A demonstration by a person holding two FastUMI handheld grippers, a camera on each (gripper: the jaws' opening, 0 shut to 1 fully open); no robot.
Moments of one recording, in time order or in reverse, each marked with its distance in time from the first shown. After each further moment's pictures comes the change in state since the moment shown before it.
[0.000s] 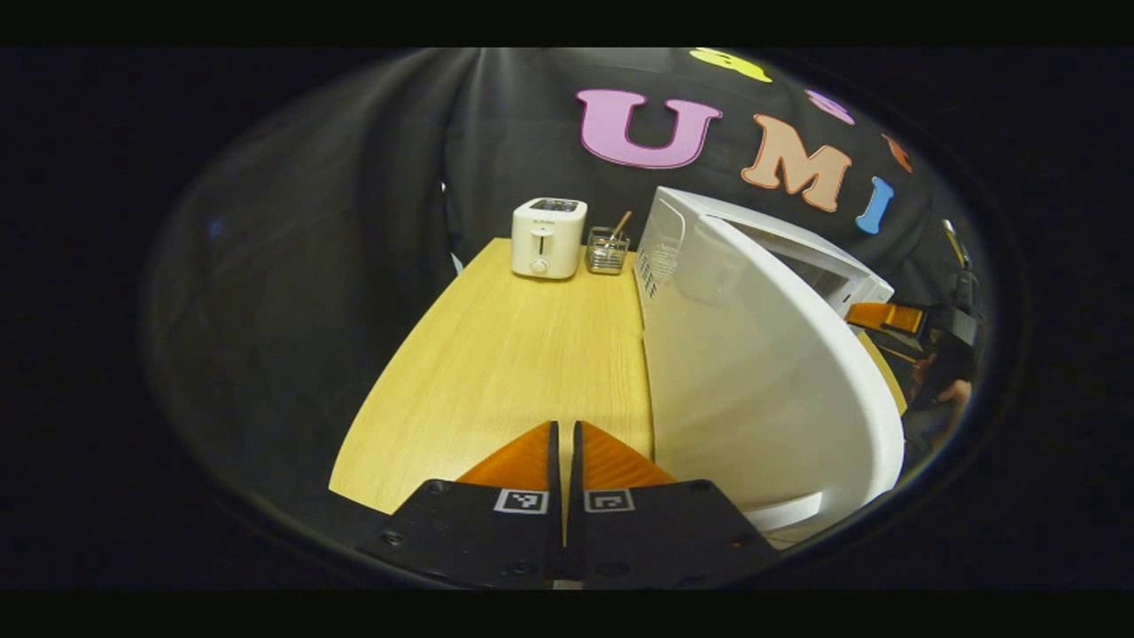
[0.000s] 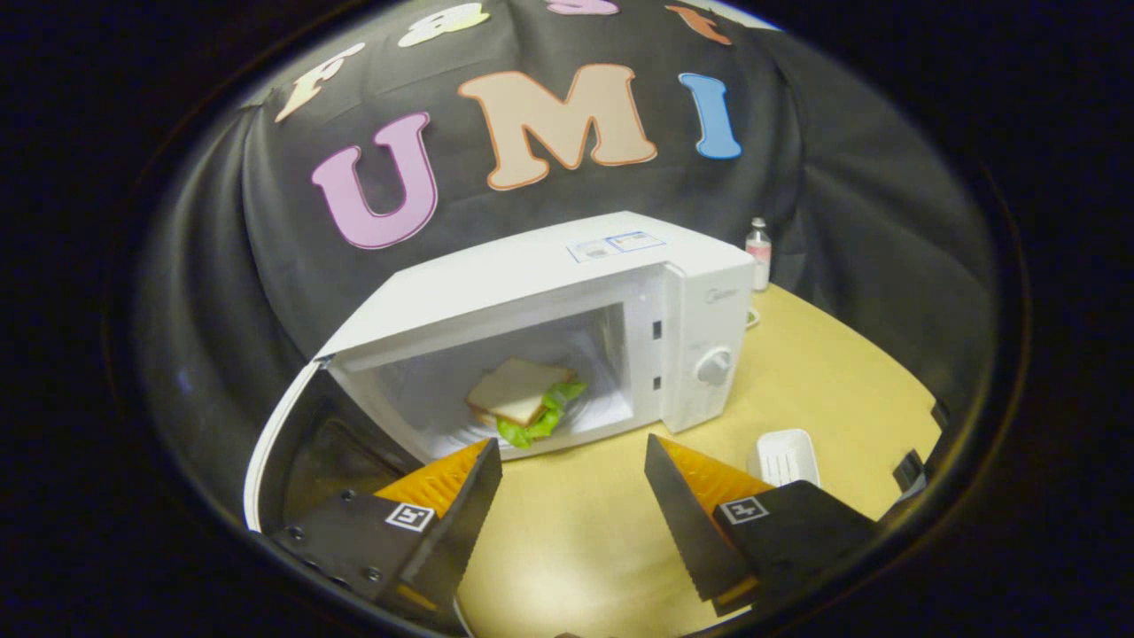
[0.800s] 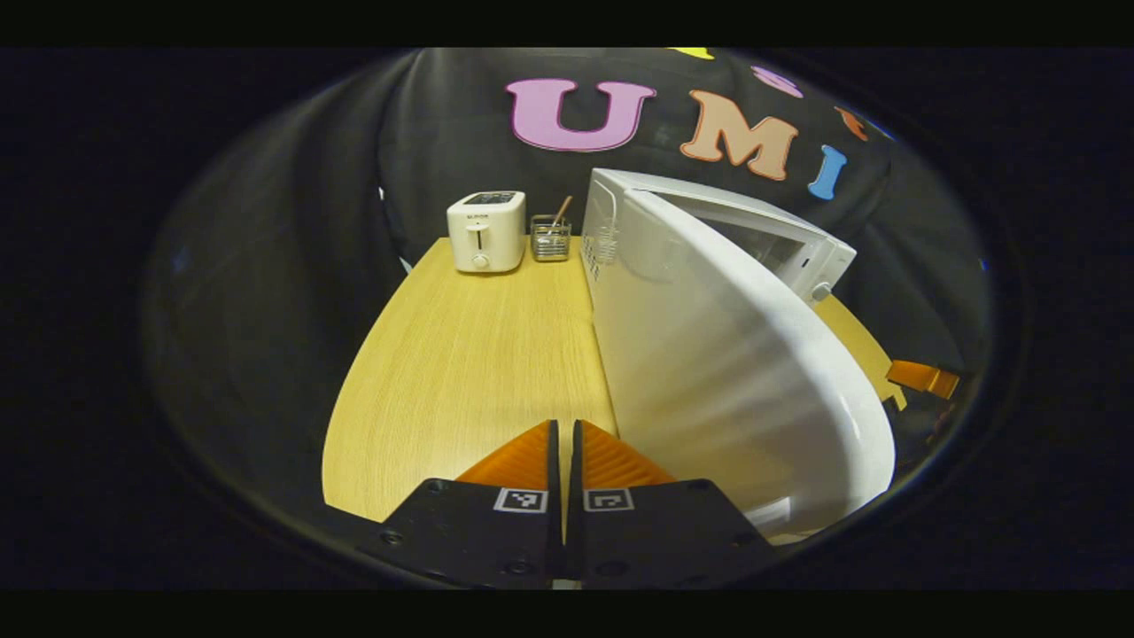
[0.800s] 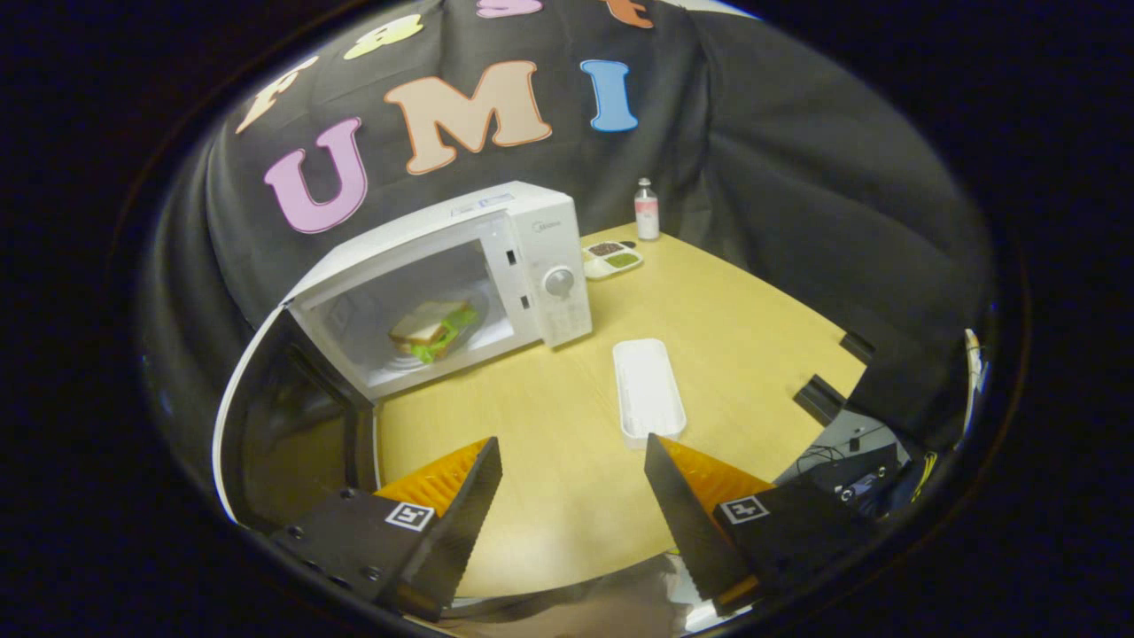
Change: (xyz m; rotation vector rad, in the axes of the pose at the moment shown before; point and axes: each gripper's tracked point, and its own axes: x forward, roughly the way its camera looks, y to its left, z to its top) left arm 0.004 -0.041 -0.004 0.156 0.030 -0.106; right arm -0.108 -0.115 -0.066 0.039 0.081 -0.181
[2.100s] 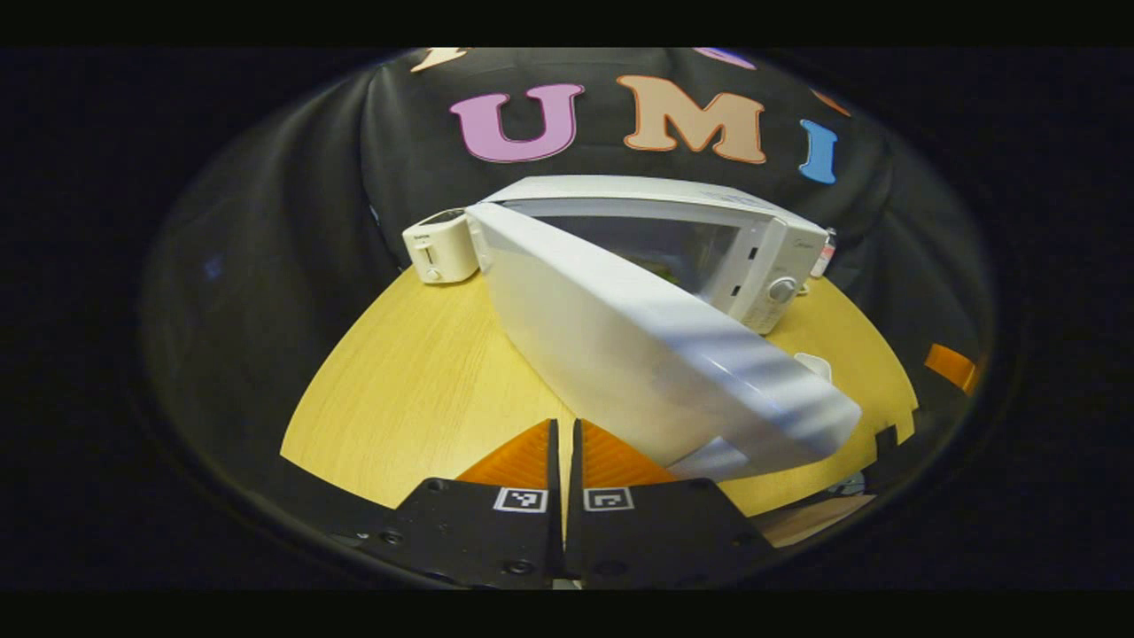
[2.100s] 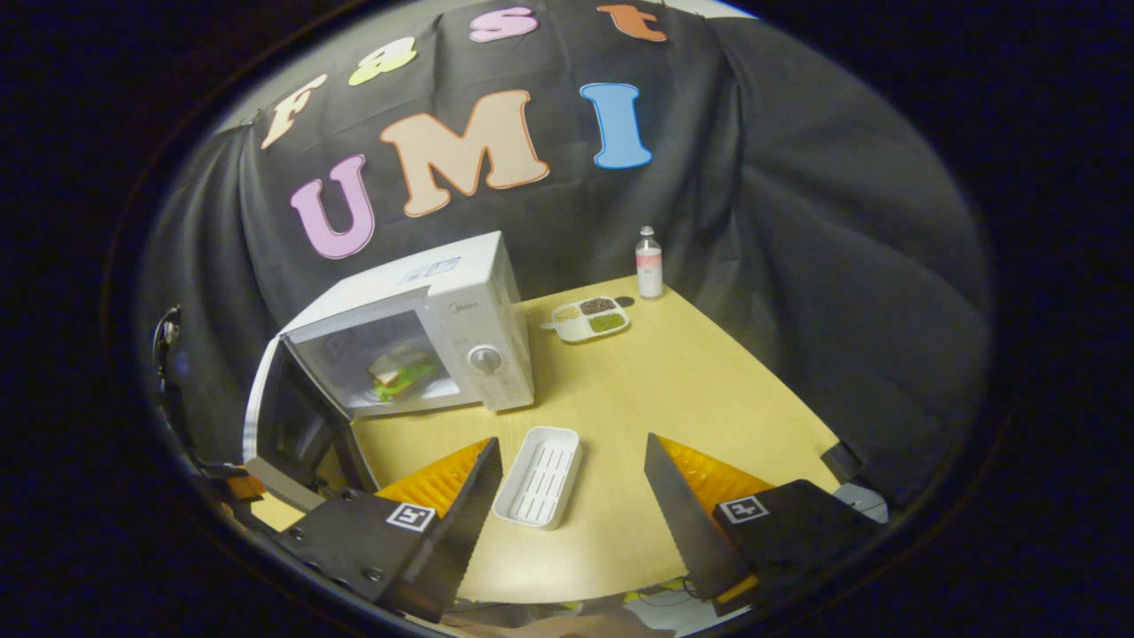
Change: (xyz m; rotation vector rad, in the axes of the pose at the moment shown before) left arm 0.012 -0.191 0.015 -0.005 -0.028 0.182; right arm 0.043 -0.129 0.116 -0.144 -0.093 0.216
